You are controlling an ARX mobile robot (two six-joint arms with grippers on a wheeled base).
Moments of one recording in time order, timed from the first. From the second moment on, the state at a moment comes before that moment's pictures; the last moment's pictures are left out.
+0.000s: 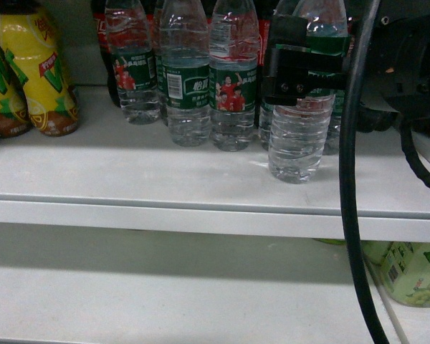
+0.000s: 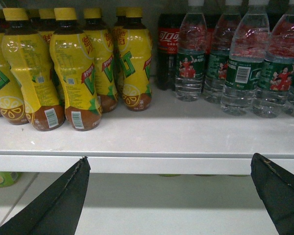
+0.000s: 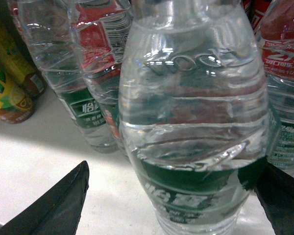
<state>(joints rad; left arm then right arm) 0.00 0.01 0.01 0.00 0.00 0.00 0.37 1.69 0.88 0.58 0.02 0.20</state>
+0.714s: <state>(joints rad) 0.00 0.01 0.01 0.00 0.00 0.00 0.37 1.80 1.02 0.55 0.11 0.21</state>
